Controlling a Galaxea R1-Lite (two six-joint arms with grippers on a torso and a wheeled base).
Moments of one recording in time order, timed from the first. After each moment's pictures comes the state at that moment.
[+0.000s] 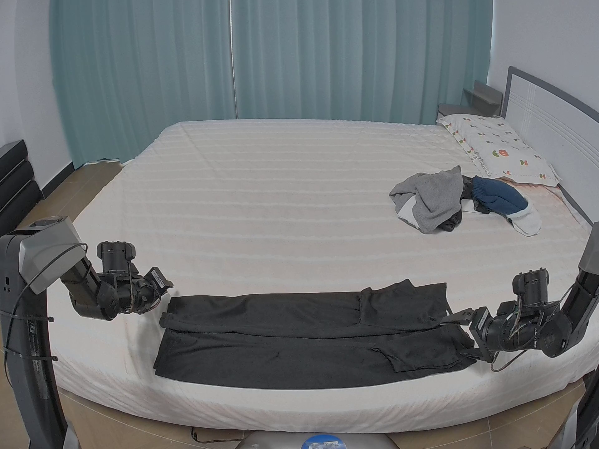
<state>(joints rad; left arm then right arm) 0.08 2.39 -0.98 -0.75 -0.25 -0.68 0.05 2.02 -0.37 -0.85 0.38 0.87</state>
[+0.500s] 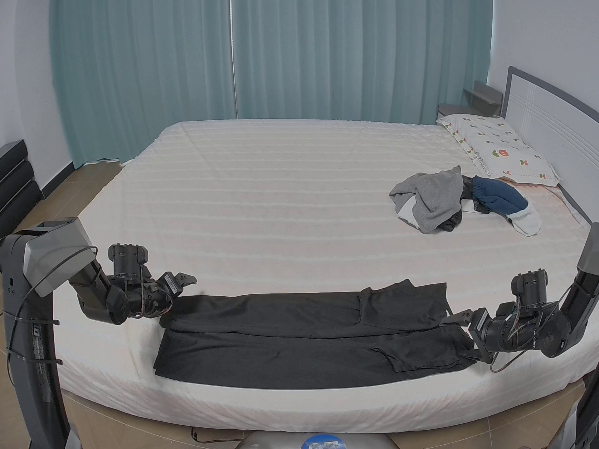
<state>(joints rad) 0.01 2.39 -0.96 -0.75 -0.25 -0.66 0.05 2.03 -0.37 -0.85 0.38 0.87</state>
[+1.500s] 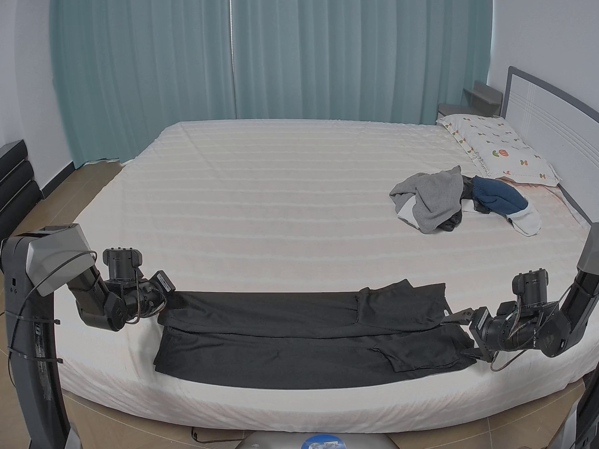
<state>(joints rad) 0.05 2.42 -0.92 -0.89 -0.18 -0.70 0.04 2.03 -0.37 -0.87 0.38 0.87</state>
